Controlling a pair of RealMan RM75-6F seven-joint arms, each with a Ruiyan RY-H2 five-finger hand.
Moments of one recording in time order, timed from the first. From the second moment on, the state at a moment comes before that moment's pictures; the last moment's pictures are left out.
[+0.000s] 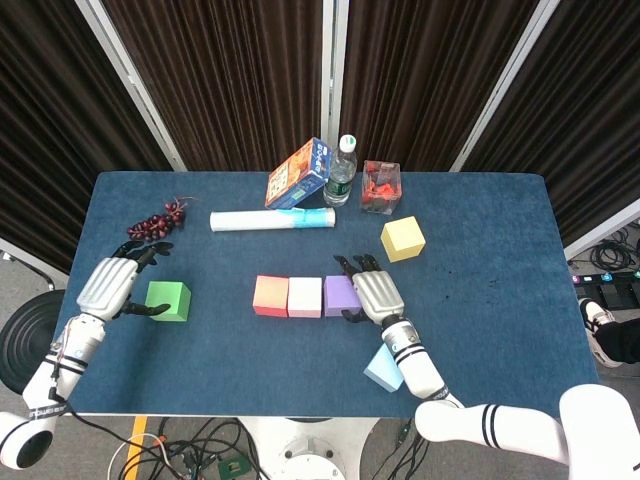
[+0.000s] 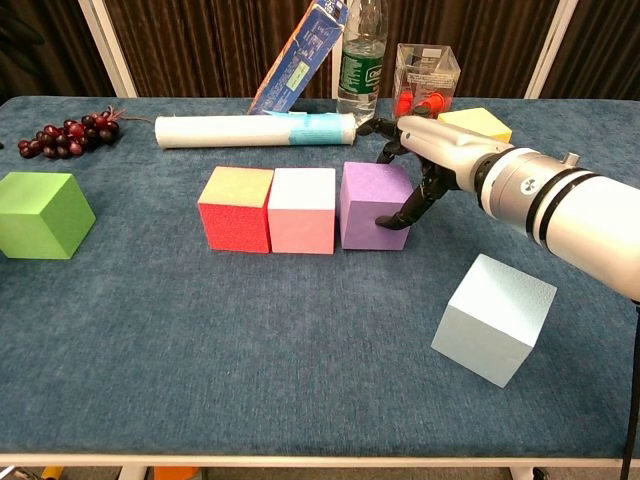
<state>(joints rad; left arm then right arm) -0.47 -1.16 -0.12 -1.60 1.41 1.15 -0.22 0.79 -1.72 0.24 -1.51 -0.87 1.02 -0.42</state>
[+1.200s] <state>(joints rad) -0.47 -1.16 -0.12 -1.59 1.42 1.14 -0.25 0.81 -1.77 0.25 -1.50 -0.84 1.02 -0.46</state>
